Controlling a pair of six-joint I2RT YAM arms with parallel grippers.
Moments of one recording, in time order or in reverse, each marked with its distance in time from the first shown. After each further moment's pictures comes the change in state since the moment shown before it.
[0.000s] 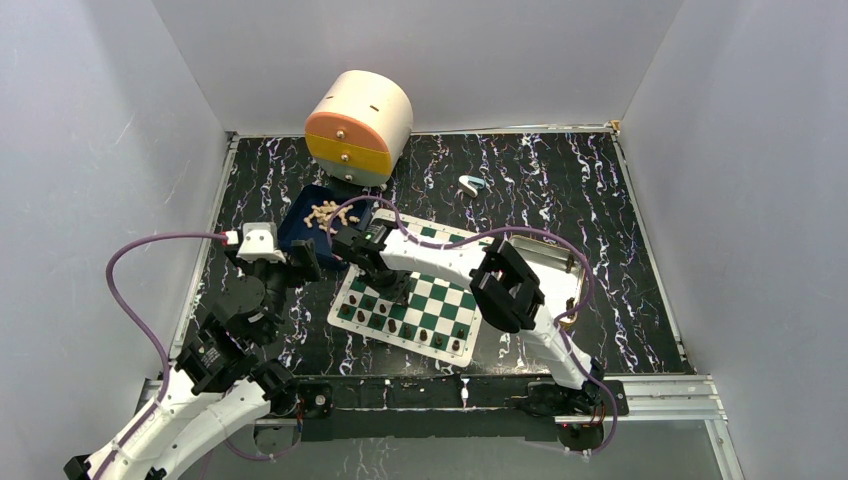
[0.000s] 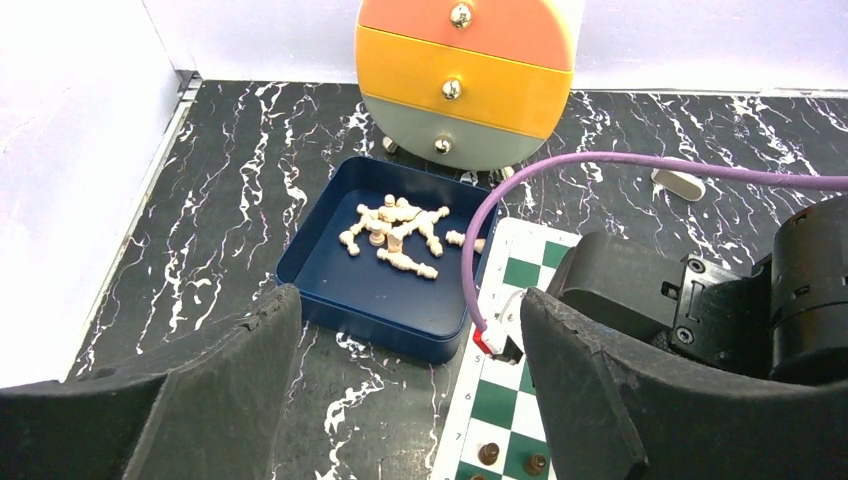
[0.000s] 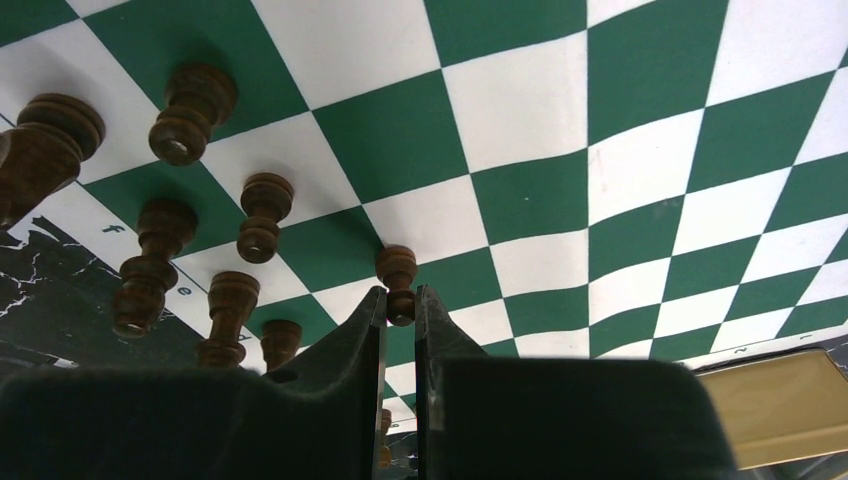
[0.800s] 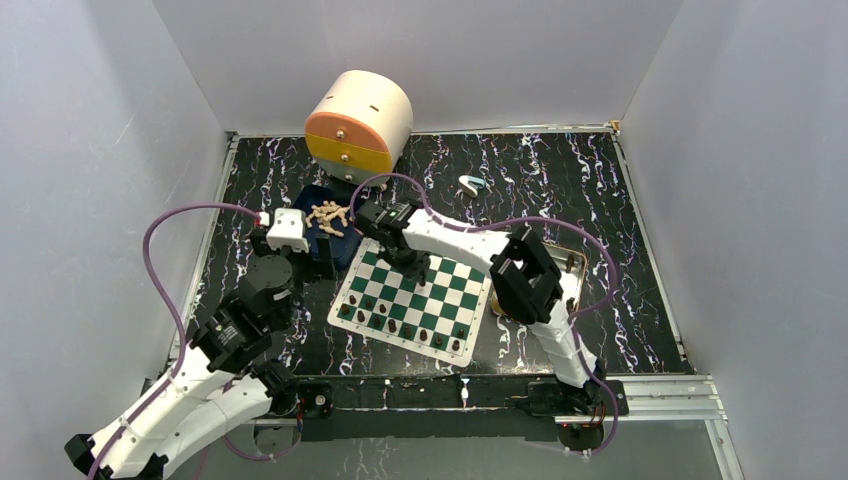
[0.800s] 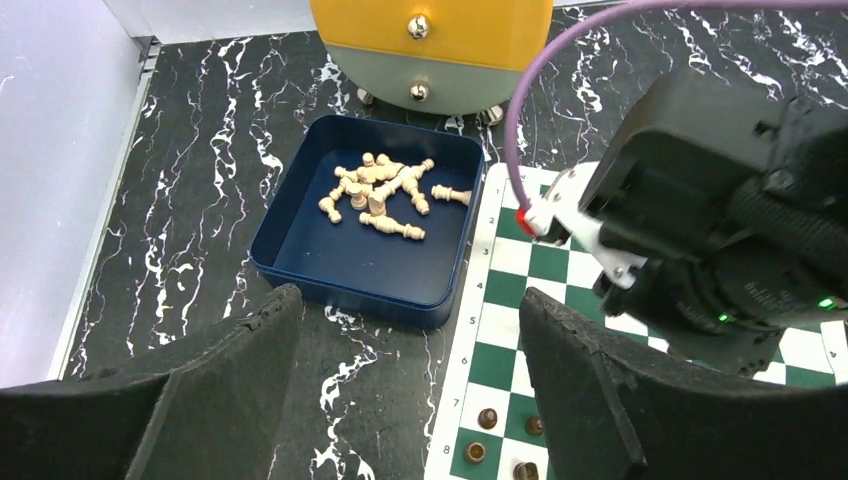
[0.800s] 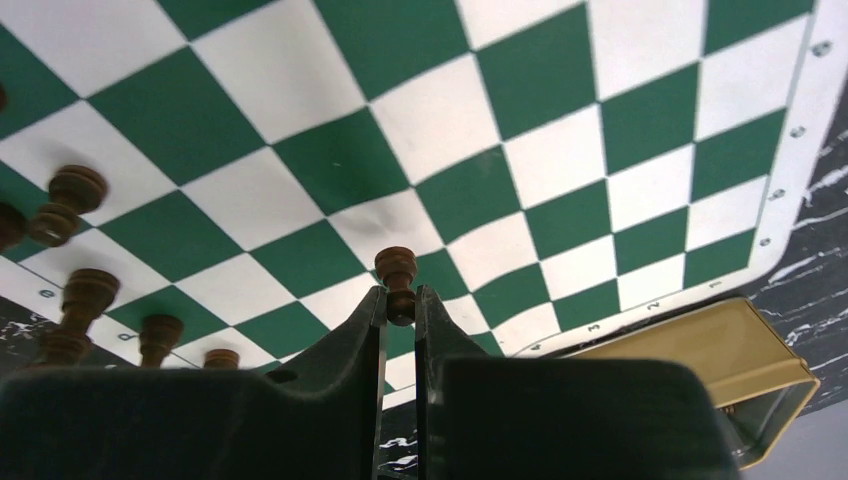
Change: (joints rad) left arm 0.000 0.175 0.060 -0.061 0.071 -0.012; right arm -0.129 -0.111 -0.103 0.040 0.067 -0.024
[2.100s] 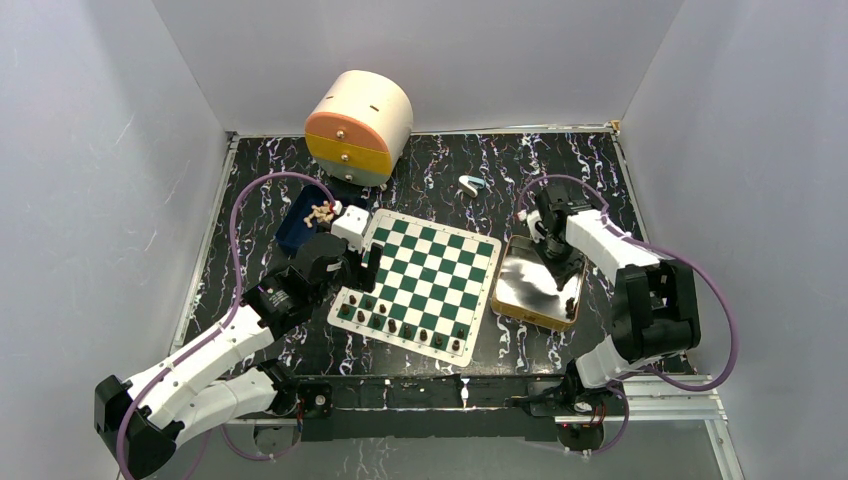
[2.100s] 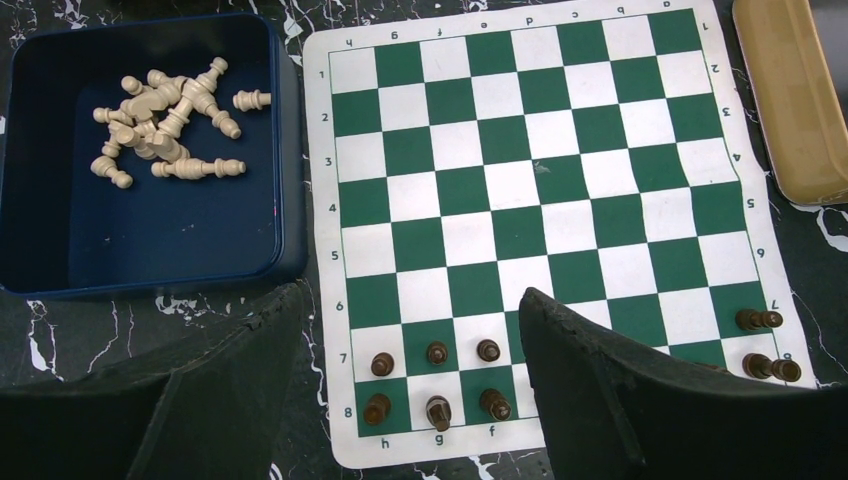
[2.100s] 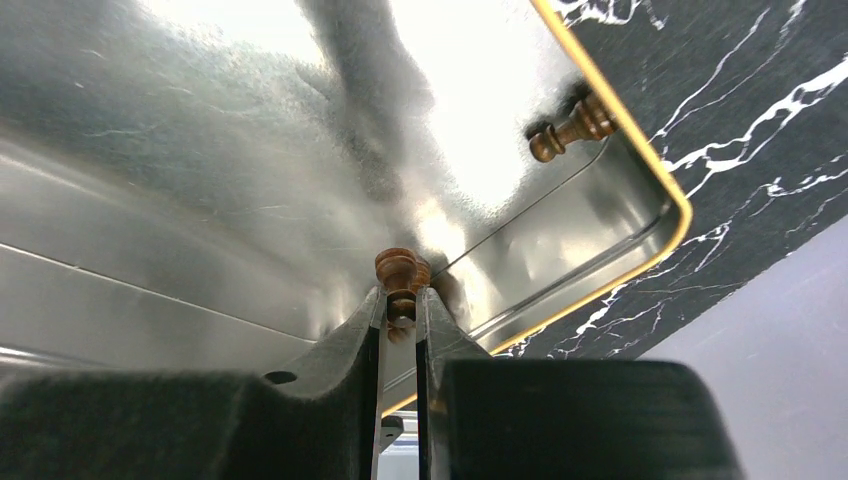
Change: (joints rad) left arm 0.000 0.299 0.004 0.034 0.369 -0.018; right arm -0.770 -0.644 -0.880 0.229 -0.038 -0.385
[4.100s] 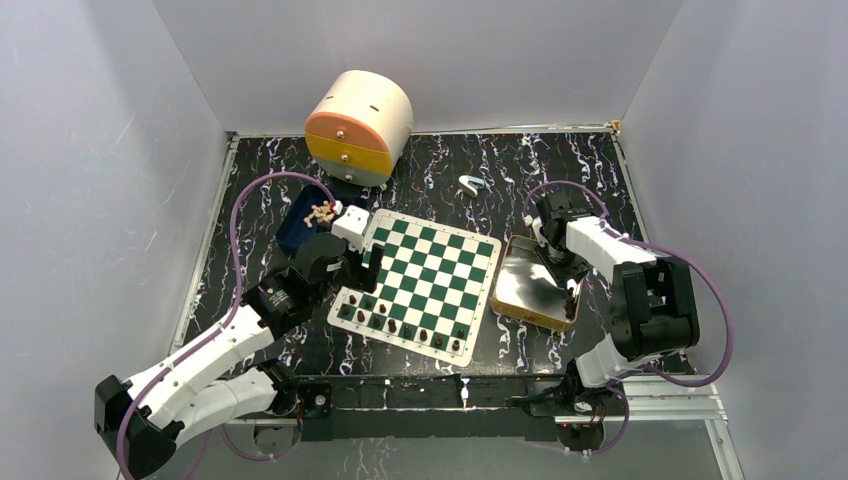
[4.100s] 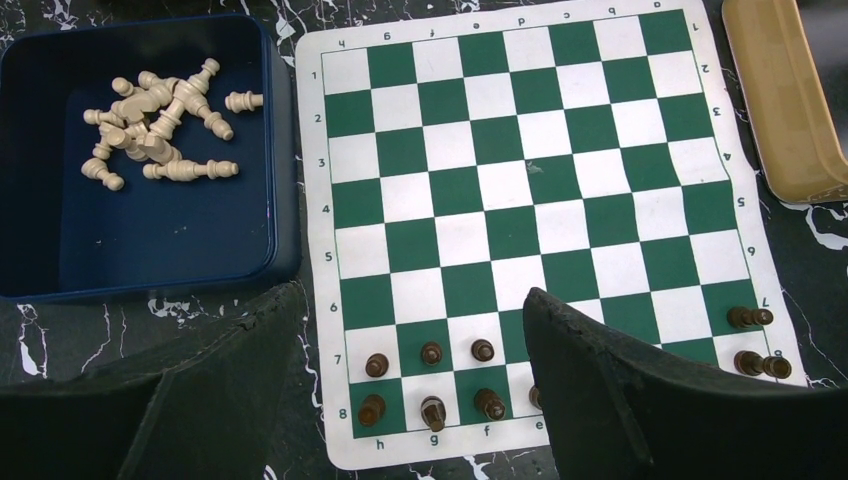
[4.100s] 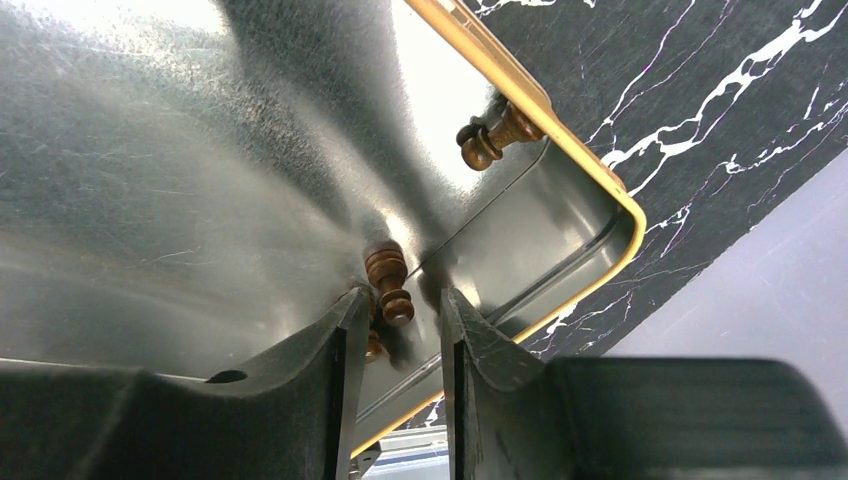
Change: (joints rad) left arm 0.000 0.000 0.000 0.003 0.013 -0.004; right arm -0.020 0.009 -0.058 0.101 0.116 0.013
